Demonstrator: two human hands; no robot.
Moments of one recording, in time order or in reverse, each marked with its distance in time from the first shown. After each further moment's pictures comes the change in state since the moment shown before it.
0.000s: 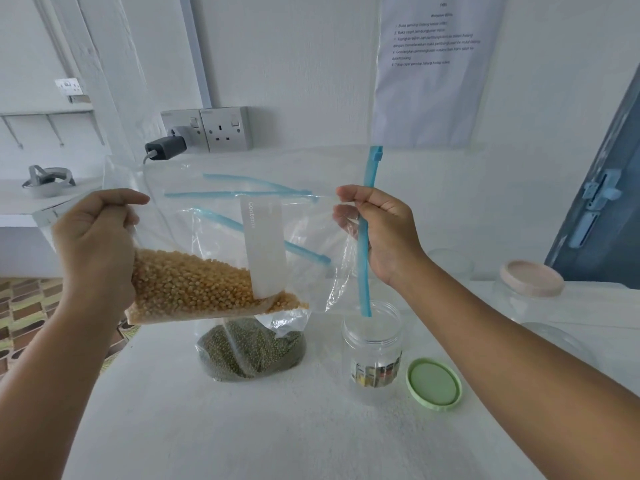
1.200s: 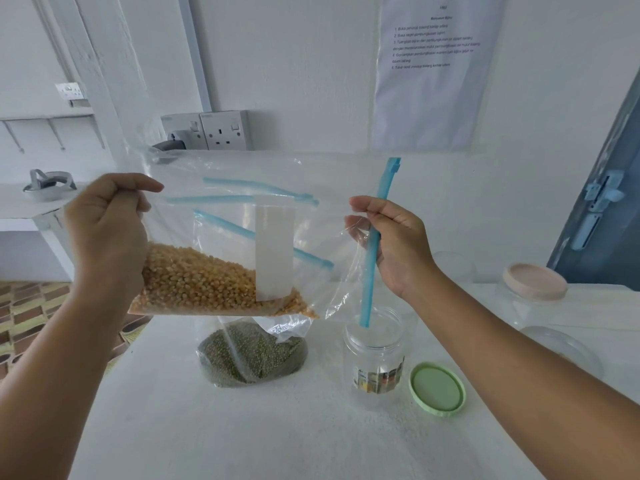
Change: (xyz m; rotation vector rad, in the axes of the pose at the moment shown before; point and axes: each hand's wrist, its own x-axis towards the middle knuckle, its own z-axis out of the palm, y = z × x) left_hand 0.000 0.016 0.021 0.041 -0.039 0.110; right_hand -0.005 0.003 -0.018 -0.033 0.045 0.014
